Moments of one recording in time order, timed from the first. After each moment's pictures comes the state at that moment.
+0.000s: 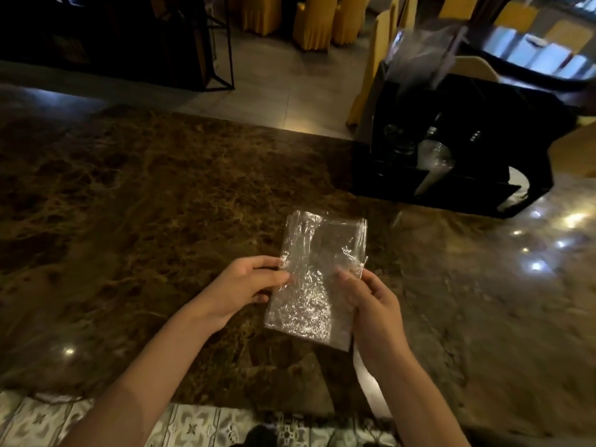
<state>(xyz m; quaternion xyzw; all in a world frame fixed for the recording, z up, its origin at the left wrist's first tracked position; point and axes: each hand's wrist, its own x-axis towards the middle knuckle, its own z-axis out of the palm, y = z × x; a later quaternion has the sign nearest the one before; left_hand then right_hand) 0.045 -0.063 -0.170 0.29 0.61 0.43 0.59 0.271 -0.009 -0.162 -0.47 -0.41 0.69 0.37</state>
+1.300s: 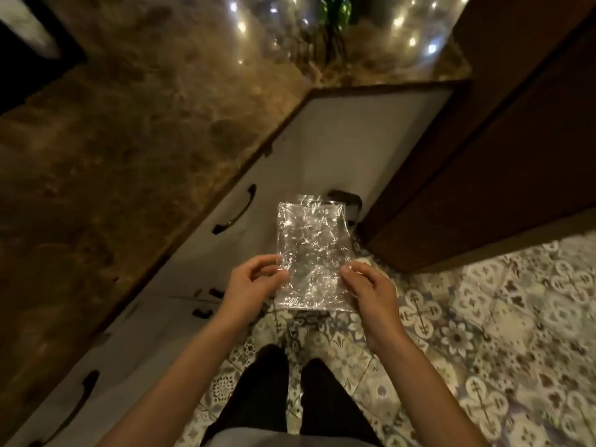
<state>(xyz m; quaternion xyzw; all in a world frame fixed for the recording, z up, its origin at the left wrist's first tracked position) 0.518 -0.124 -0.277 0.51 0.52 0.16 0.67 0.698 -0.252 -0.281 -0.70 -0.01 0.45 0.56</state>
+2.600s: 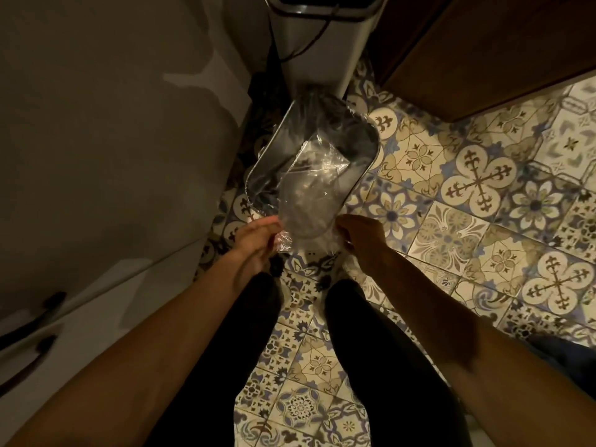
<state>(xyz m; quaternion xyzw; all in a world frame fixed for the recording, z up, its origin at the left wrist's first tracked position) 0.578 -0.132 -0.820 0.27 0.68 -0.08 0.68 0.736 -0.279 -0.801 -0.73 0.21 0.53 0.37</state>
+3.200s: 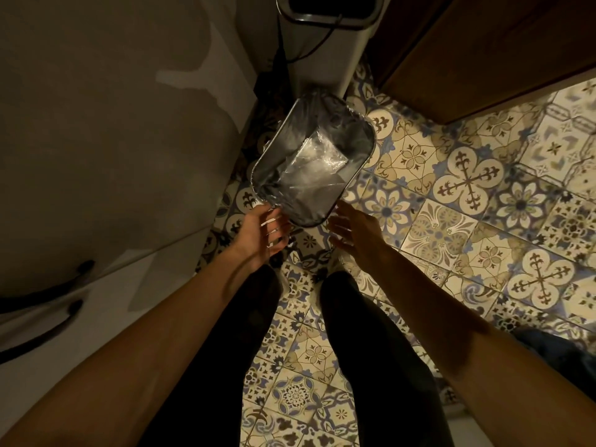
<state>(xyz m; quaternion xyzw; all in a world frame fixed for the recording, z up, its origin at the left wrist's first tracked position) 0.574 -0.139 -0.761 0.23 0.59 -0.07 0.77 0.728 -0.283 -0.758 -0.65 0.26 0.56 0.44</state>
